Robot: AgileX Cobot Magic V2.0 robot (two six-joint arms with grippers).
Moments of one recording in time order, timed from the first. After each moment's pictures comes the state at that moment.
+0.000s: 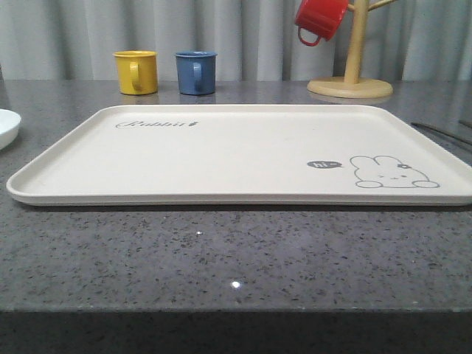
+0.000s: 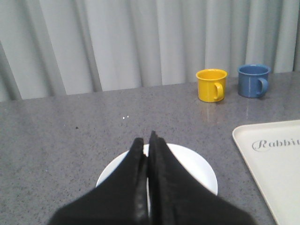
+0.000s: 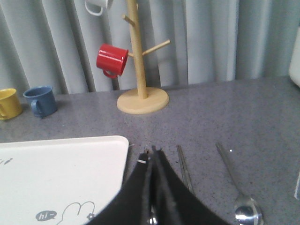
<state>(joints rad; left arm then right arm) 0.01 0.36 -0.54 0.02 0.37 0.12 -0.02 0.28 -0.56 0.05 0.46 0.12</state>
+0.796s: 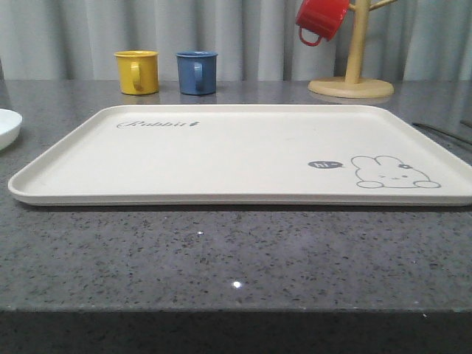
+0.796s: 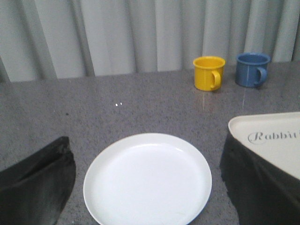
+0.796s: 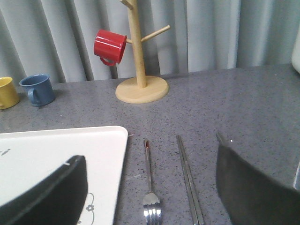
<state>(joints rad) 0.01 0.48 -0.58 -0.02 0.38 0.13 -0.02 0.29 -0.56 0.05 0.47 0.12</state>
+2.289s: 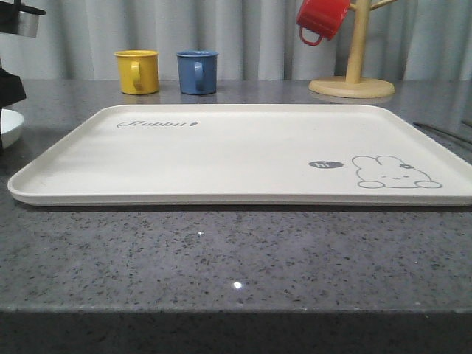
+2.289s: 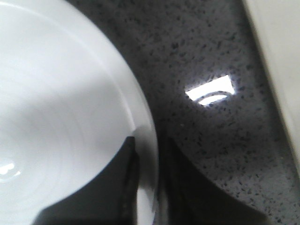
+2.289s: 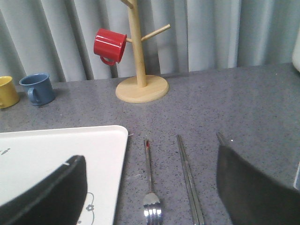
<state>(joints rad) -0.19 1.66 -1.26 0.02 1.05 0.25 -0.02 0.29 -0.56 0.05 0.47 0.12</state>
